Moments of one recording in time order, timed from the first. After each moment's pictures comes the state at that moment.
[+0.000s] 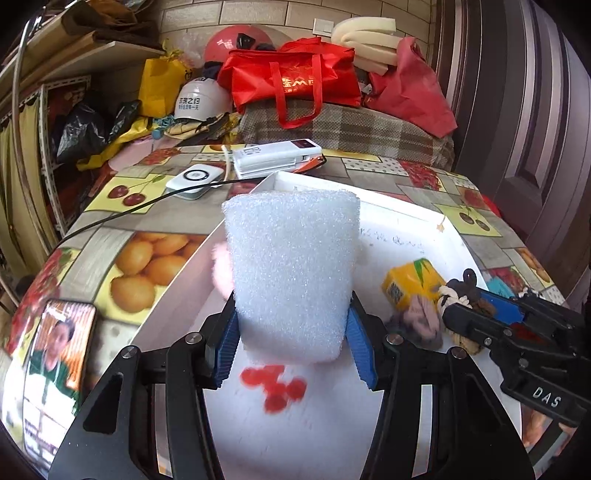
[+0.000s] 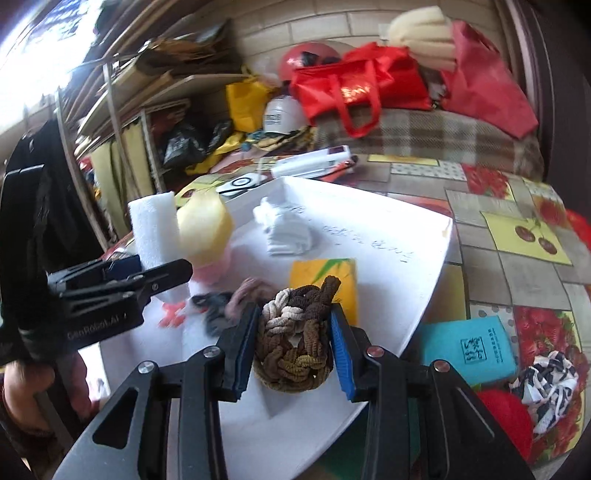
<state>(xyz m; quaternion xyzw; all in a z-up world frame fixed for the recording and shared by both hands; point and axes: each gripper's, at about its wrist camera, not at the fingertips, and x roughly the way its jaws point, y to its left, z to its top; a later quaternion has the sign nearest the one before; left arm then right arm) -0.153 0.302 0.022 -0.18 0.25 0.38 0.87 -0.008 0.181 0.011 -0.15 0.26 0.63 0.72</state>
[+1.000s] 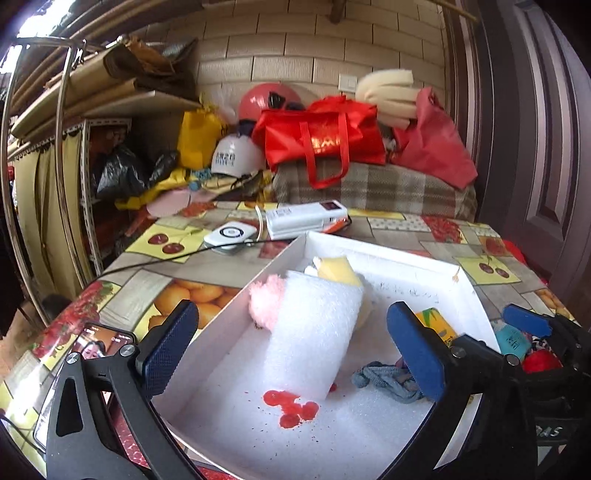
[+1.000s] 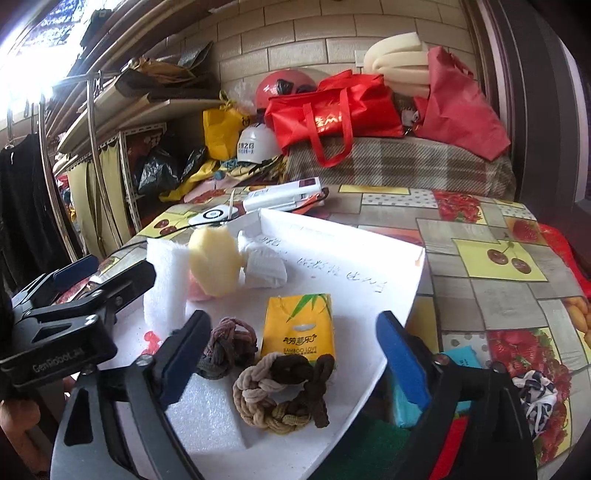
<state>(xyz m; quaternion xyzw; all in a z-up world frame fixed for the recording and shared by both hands) -0.171 0.276 0.042 -0.13 0.15 0.47 0.86 -0.007 0.180 0.022 -0.12 0.21 0.59 0.77</state>
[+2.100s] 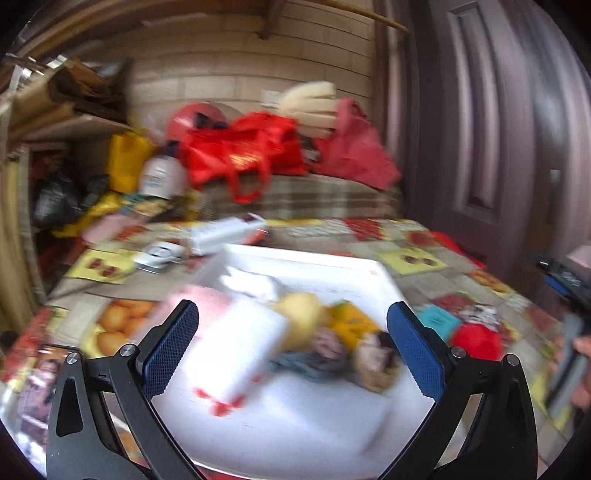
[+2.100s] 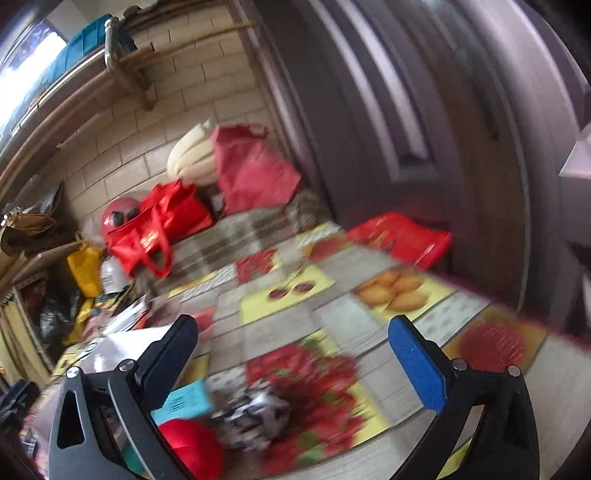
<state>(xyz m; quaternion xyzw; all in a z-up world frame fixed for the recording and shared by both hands) -0.159 0.236 0.049 -0.10 0.13 0.31 0.93 0.104 0.007 0.035 0.10 0.15 0.36 0.92</state>
